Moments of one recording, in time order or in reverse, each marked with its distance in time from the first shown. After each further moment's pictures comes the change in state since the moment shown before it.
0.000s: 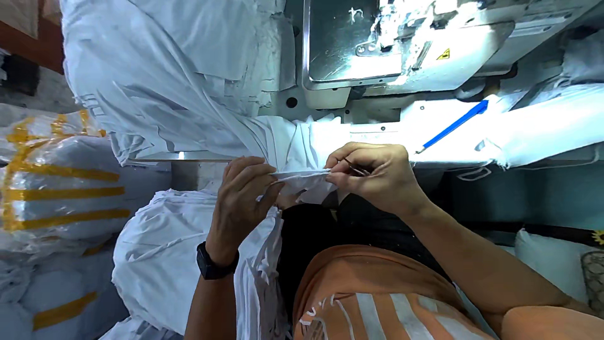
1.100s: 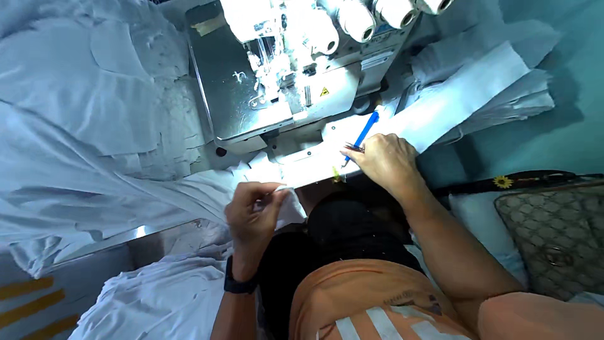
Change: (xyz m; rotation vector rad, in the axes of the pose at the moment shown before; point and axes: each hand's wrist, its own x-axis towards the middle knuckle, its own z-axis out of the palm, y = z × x) left_hand 0.062 0.030 0.104 -0.628 0.155 -0.113; right_hand -0.012 0.007 -0.100 -1.078 0.137 1.020
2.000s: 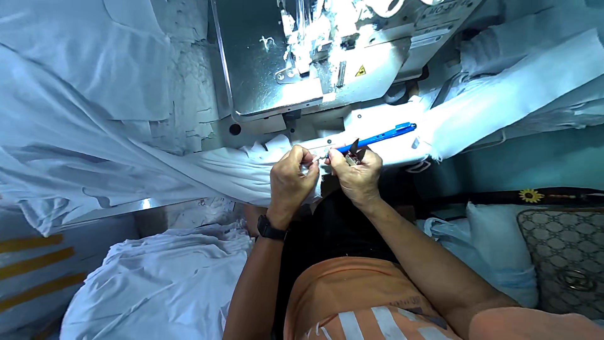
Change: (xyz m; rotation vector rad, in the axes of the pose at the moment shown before) left_hand 0.002 -0.043 0.052 0.294 -0.074 -0.065; right_hand -0.011 -0.035 0.104 1.283 0.432 -0.597
